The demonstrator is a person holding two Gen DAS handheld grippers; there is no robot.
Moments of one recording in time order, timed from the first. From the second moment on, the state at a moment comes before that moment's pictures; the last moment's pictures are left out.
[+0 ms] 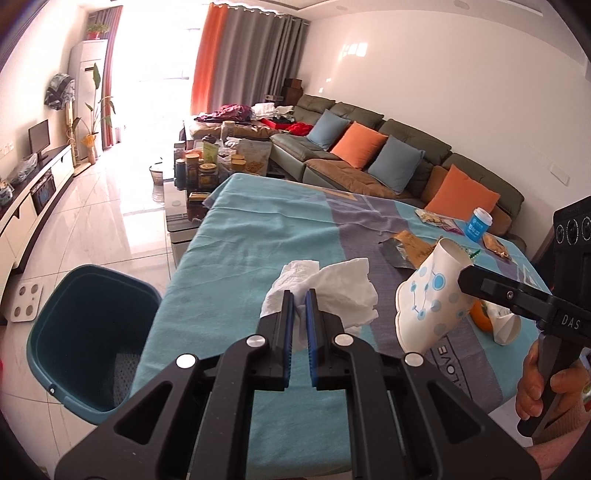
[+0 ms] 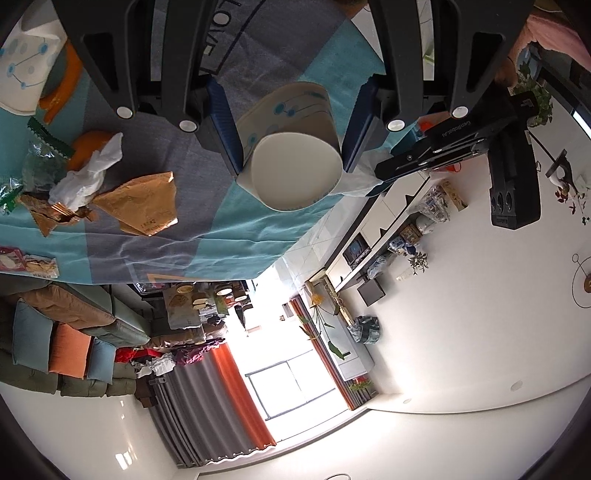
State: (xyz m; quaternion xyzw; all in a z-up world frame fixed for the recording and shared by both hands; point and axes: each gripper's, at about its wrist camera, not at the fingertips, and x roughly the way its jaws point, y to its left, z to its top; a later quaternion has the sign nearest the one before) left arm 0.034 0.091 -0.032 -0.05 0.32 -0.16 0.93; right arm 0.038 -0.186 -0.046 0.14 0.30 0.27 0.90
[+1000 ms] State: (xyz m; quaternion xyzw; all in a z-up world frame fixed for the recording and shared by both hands) left arm 0.018 0.217 -0.025 -0.08 0.31 0.01 0.95; right arm 0.091 -0.048 -0.035 0.10 0.31 0.40 0.86
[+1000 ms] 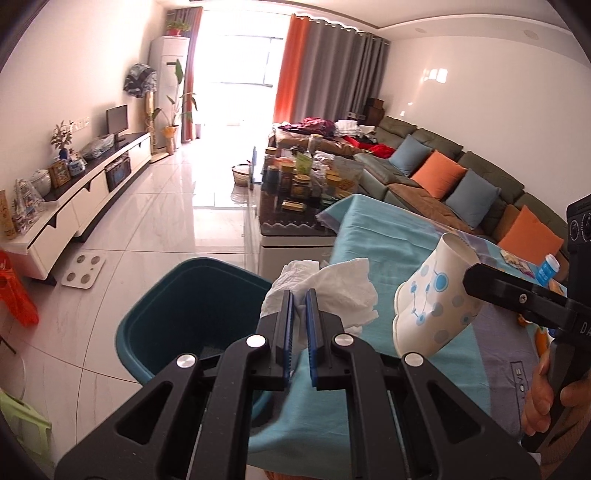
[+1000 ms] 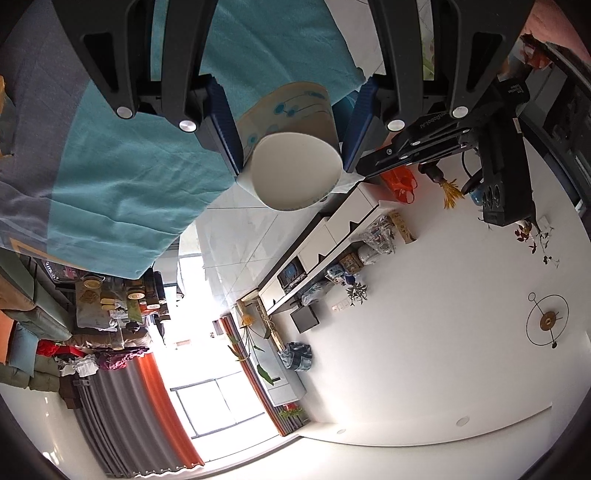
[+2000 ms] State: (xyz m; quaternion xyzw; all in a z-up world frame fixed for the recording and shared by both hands) left arm 0.042 0.292 -0.058 -0.09 0.34 0.12 0.93; right arm 0.135 0.061 -0.065 0.07 0.37 0.43 0.82
